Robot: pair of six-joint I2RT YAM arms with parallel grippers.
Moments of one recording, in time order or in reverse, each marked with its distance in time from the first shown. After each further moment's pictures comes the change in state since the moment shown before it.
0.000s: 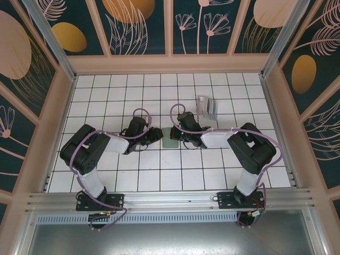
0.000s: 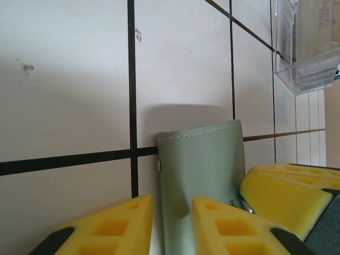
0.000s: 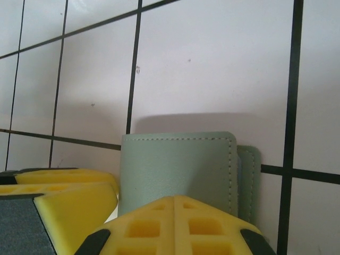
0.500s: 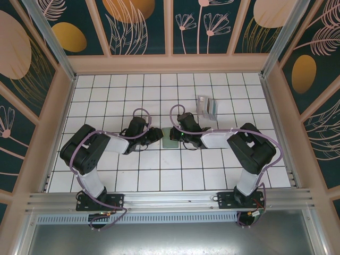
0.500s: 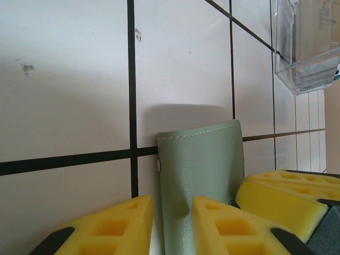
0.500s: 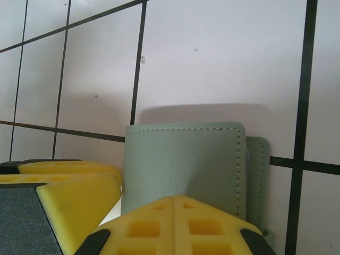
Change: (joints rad) left arm 0.000 0.000 0.000 0.000 0.000 0.000; right arm 0.007 0.000 -0.010 0.015 -0.015 0.000
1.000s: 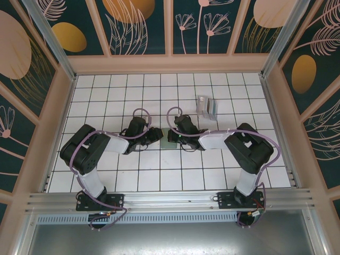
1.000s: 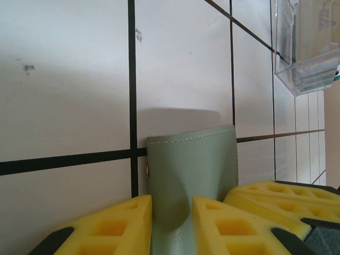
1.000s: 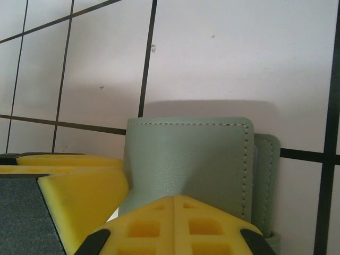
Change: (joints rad) left arm 0.000 0.000 0.000 0.000 0.000 -0.004; right arm 0.046 0.022 -0.001 0.028 0.049 0.005
